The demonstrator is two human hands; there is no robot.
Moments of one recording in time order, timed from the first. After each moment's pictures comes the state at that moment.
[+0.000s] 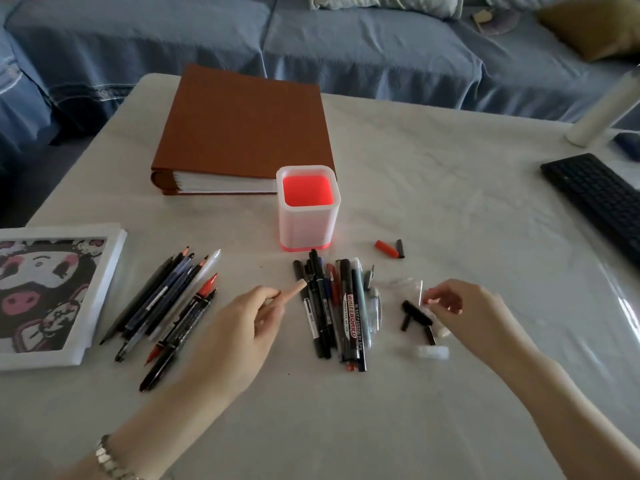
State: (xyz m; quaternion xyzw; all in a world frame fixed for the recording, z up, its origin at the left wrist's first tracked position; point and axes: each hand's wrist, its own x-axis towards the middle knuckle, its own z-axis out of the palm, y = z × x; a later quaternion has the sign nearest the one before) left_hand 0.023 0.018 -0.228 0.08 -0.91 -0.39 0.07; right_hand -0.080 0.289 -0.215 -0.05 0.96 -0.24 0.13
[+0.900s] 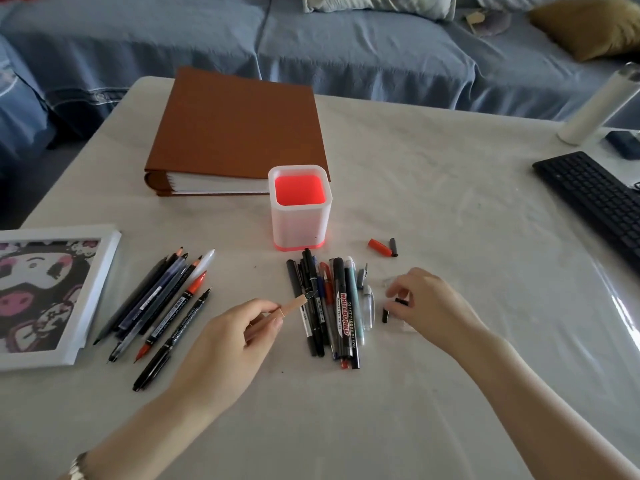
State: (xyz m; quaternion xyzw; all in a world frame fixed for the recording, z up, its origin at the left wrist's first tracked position) left_hand 0.034 0.028 -0.217 0.08 -0.89 -0.45 0.02; right_hand -0.087 0.263 -0.222 -0.14 0.96 -0.17 0.15
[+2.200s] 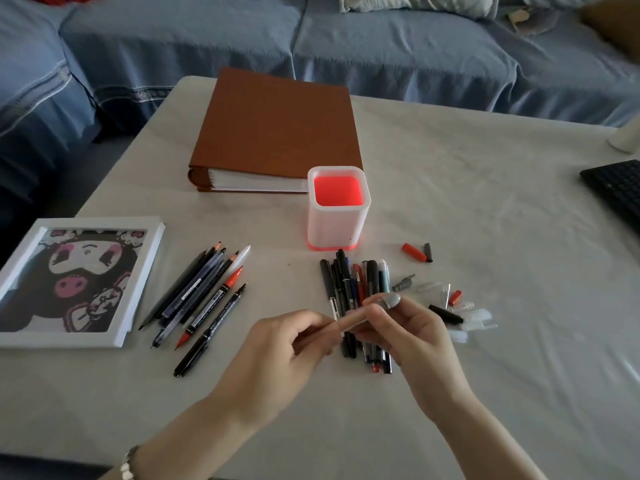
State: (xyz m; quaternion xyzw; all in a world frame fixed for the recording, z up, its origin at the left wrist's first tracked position) left_hand 0.044 0.037 -0.194 0.05 -0.84 -0.54 0.00; right_hand -0.013 0.192 -0.199 -0.02 0.65 -0.73 0.21
